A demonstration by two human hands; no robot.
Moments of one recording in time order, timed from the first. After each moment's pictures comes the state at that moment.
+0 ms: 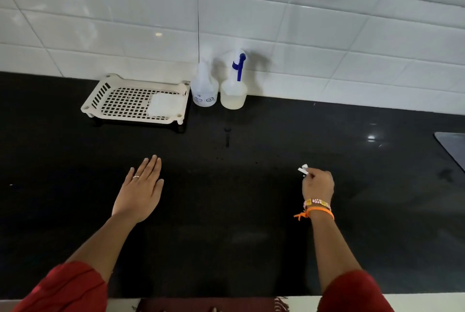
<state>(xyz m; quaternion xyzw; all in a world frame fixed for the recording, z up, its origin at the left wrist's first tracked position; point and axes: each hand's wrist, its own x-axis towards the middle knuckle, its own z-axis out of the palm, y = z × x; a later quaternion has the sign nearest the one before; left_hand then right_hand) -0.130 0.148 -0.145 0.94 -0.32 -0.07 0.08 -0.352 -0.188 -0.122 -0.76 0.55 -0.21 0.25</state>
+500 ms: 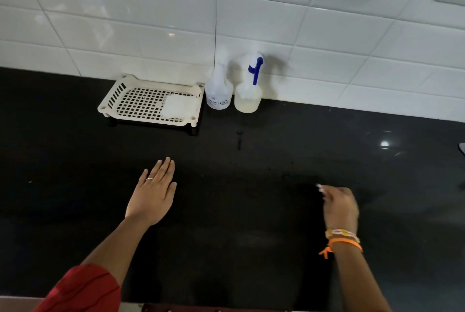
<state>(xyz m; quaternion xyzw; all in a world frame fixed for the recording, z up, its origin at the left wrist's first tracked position) -0.131 0.147 -0.140 0.94 -0.33 -0.07 0.09 -0.383 -0.170 -0.118 -0.86 0.45 -0.19 0.15</state>
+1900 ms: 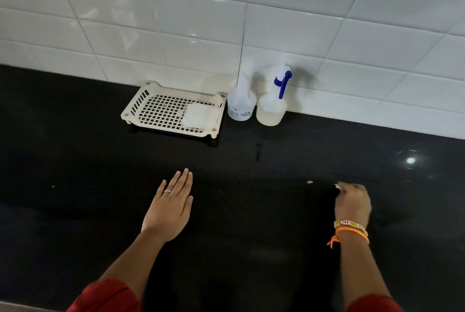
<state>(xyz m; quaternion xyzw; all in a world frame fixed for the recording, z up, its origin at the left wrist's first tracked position) -0.127 0.146 -0.138 0.94 -0.33 -0.08 0.08 -0.310 -0.198 -0.120 -0.83 0.51 -0.17 0.14</state>
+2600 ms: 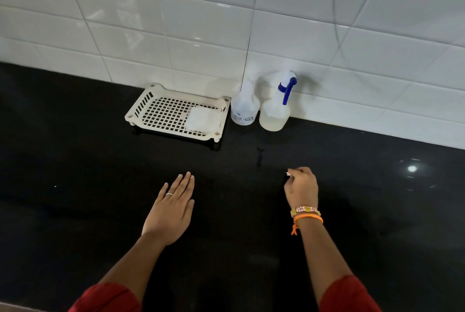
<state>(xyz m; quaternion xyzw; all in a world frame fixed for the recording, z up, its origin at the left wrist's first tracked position) -0.127 0.147 -0.138 0.93 -0.33 -0.09 0.09 -0.224 -0.144 -0.119 -0.89 0.39 -0.15 0.19</state>
